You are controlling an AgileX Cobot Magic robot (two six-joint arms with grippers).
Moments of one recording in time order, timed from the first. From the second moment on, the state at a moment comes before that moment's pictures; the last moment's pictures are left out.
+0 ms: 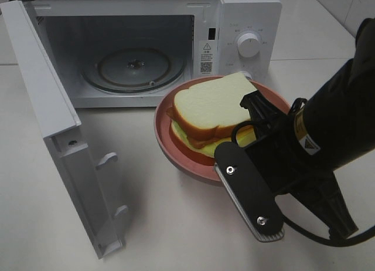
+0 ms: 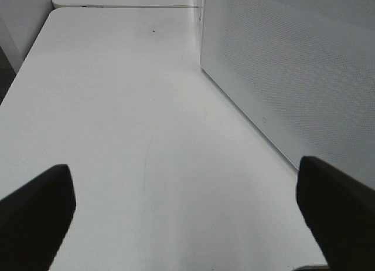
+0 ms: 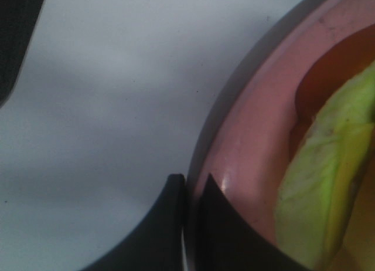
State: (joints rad) left arm 0.01 0.00 -0.50 -0.04 1.04 0.01; right arm 0.88 1.39 -0.77 -0.36 0.68 -0.94
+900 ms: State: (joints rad) left arm 0.01 0.00 -0.50 -0.04 1.04 0.01; right arm 0.73 1.39 -0.77 -0.14 0.57 -1.44
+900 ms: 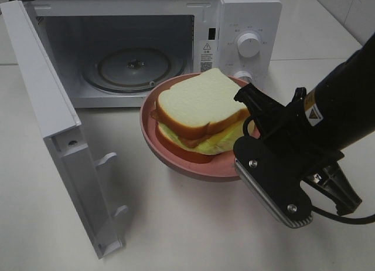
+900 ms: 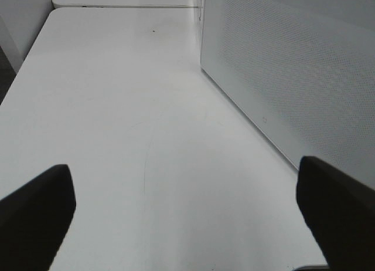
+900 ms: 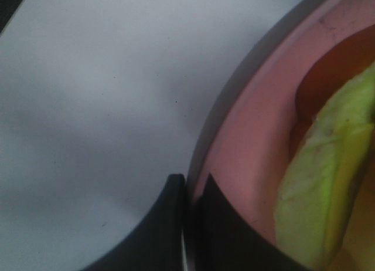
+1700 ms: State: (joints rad) left arm 0.01 0.00 -0.50 -0.04 1.04 0.01; right arm 0.73 1.56 -0.91 -0.13 0.51 -1.45
